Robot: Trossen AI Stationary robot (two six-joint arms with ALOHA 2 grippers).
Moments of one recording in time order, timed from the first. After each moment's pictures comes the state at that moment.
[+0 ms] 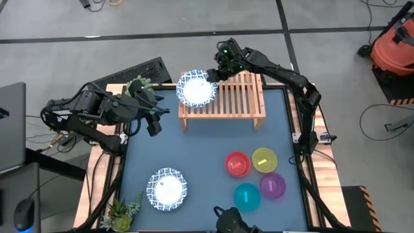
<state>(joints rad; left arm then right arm) -0.16 1.23 1.71 -1.11 -0.66 -0.20 -0.64 1.95 1.91 -0.72 -0.39 0.50</state>
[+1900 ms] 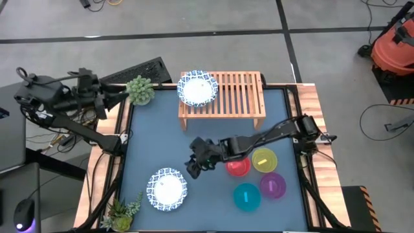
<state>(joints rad) -0.27 0.88 1.71 -1.11 -0.68 -0.61 0.23 1.97 1.61 -0.33 0.20 0.82</state>
